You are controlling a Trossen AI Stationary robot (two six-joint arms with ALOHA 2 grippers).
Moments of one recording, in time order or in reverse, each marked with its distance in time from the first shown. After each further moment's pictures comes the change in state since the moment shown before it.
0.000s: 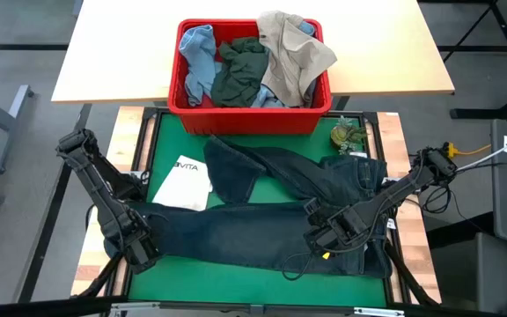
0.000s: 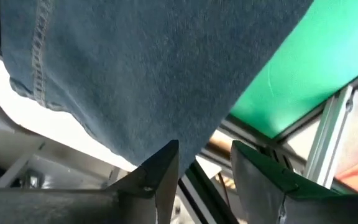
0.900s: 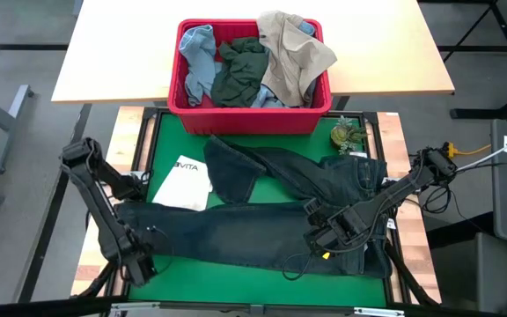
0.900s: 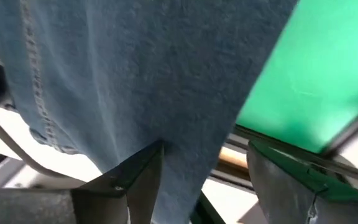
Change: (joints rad) left arm -0.113 0.145 0.000 0.041 -0.097 0.139; right arm 0.000 0.000 0.000 -0.001 0.000 0.000
